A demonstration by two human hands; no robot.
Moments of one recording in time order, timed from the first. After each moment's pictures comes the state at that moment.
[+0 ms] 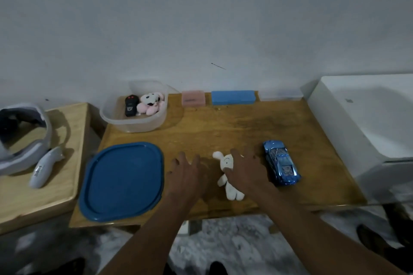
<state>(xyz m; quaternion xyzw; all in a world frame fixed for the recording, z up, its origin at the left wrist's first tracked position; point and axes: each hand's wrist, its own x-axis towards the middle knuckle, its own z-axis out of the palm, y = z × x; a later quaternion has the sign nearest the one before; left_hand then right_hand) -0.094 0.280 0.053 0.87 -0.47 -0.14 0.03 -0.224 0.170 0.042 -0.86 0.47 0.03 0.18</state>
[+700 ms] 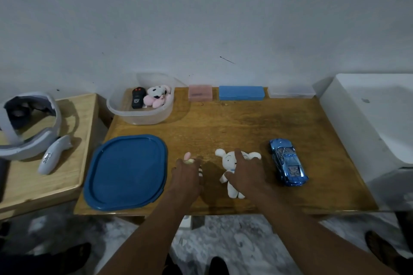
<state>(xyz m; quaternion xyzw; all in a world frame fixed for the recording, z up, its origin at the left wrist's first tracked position) -0.089 0.283 0.036 0.86 -0.45 -0.24 0.04 -0.216 0.169 0.019 -0.83 0.50 0.09 0.22</state>
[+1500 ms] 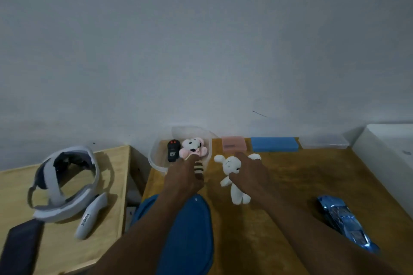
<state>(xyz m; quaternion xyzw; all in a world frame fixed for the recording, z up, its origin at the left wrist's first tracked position) 0.087 0.279 0.119 0.86 -0.46 -0.09 0.20 -0.055 0.159 0.110 -0.84 0.47 -0.09 0.25</state>
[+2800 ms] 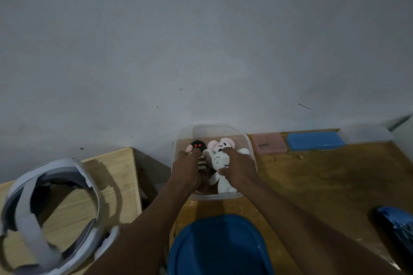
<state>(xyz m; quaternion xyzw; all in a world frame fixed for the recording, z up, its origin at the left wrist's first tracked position) 0.277 0.224 0.059 0.83 -0.48 -0.25 0.16 0.154 0.135 0.041 -0.80 0.52 -0.03 0.29</state>
